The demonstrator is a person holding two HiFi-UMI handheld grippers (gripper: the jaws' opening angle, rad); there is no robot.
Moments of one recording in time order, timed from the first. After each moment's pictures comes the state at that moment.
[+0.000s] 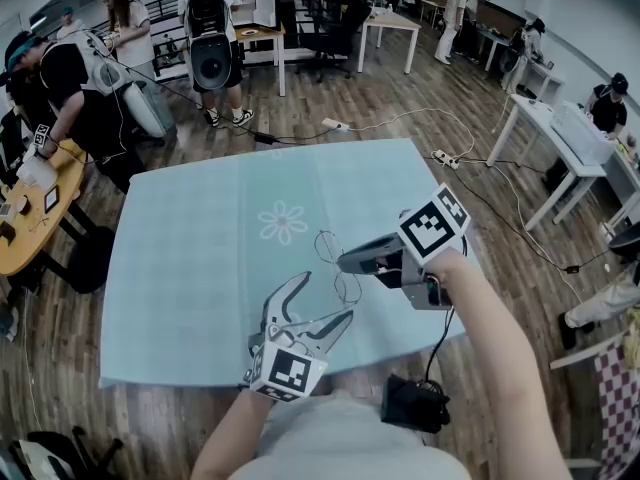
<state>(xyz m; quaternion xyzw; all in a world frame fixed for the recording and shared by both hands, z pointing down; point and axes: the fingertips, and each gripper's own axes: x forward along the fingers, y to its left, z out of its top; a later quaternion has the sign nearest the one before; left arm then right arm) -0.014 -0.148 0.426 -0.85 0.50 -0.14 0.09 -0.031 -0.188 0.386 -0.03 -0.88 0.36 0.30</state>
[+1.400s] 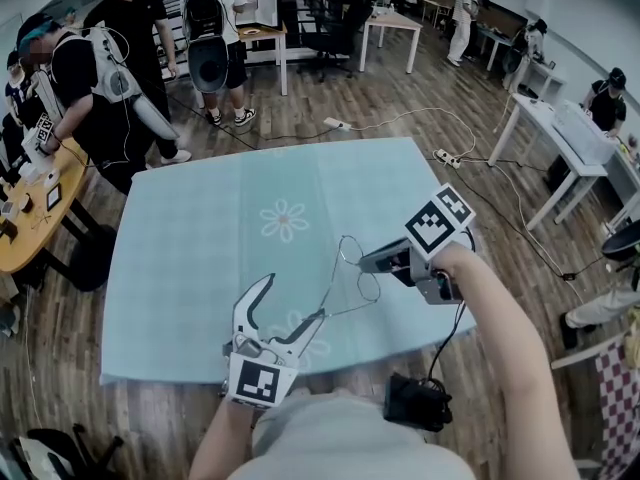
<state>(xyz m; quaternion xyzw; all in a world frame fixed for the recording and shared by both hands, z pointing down) -0.079 -0.120 0.403 -0.81 0.56 -0.11 0.11 -0.008 -0.203 0.423 0.02 -0.85 0.37 0.37</state>
